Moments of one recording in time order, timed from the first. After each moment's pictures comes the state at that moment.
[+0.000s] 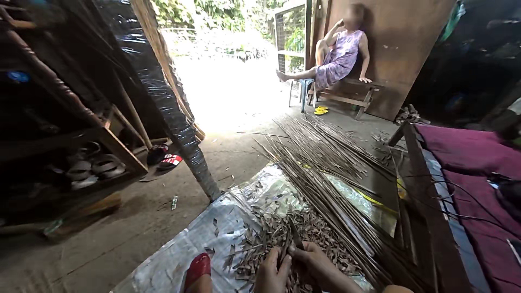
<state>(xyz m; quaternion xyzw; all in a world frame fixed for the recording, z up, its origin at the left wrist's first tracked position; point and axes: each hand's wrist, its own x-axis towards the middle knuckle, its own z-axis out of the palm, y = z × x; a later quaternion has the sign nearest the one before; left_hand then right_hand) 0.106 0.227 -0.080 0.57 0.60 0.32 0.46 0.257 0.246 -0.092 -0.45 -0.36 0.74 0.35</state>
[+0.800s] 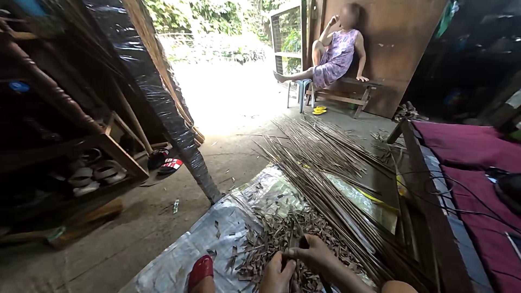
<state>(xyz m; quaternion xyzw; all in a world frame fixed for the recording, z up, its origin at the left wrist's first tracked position) 0.109 0.228 -0.079 0.44 0.57 0.29 0.63 0.269 0.257 -0.088 -0.55 -0.45 0.64 0.30</state>
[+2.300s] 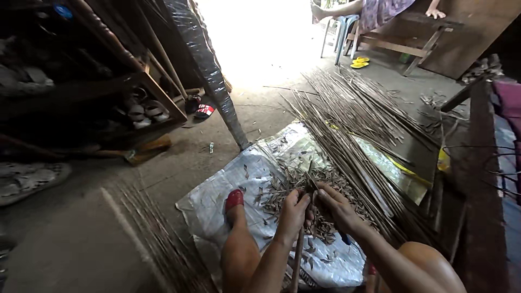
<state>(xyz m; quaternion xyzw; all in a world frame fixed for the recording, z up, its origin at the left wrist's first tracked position) 0.103 0.237 -0.060 0.38 0.56 0.39 0.62 0.255 0.245 -0.090 -0.41 -0.49 0.65 0.40</state>
